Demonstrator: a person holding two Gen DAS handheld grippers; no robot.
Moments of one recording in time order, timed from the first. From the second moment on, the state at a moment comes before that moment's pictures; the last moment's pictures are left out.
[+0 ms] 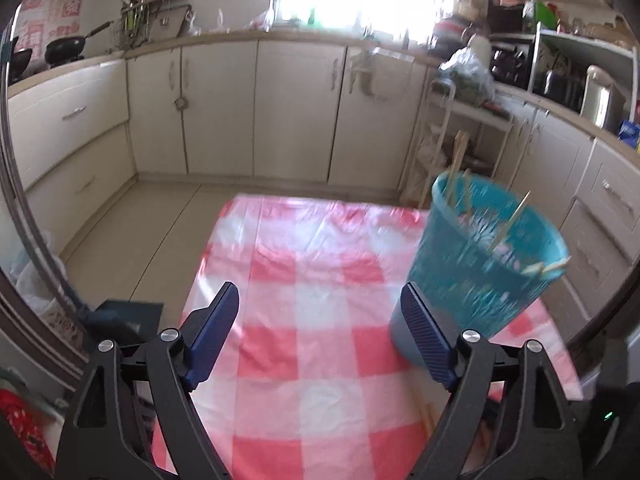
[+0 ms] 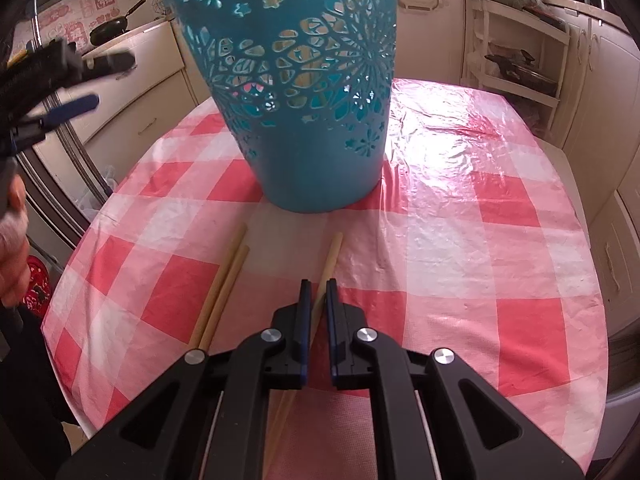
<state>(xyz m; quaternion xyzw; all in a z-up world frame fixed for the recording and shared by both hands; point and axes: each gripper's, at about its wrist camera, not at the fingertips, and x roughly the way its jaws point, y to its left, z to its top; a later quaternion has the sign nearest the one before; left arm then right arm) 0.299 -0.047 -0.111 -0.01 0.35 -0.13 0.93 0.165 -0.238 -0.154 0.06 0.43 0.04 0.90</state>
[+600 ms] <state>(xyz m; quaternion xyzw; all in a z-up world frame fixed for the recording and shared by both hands) 0.323 -0.061 -0.191 0.06 0.48 -0.09 0.87 0.162 -0.234 -0.154 0.04 0.44 0.03 0.90</state>
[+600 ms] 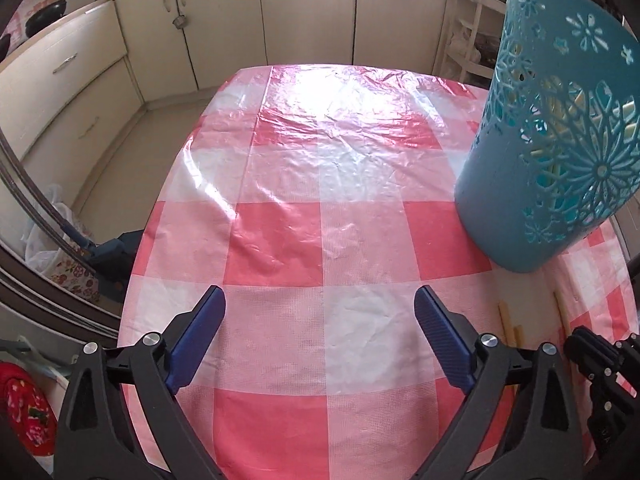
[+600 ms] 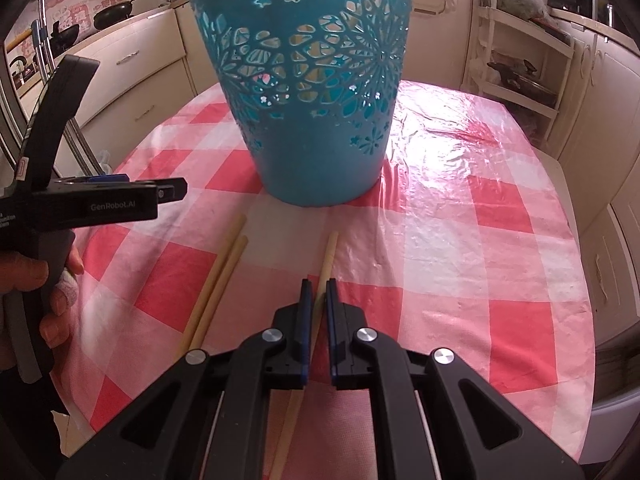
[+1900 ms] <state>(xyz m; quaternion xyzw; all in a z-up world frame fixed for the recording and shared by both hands) 0.321 -0.065 -0.195 0.06 0.47 -0.10 0.87 0.172 -0.299 0.064 0.14 0.24 0.08 0.96</state>
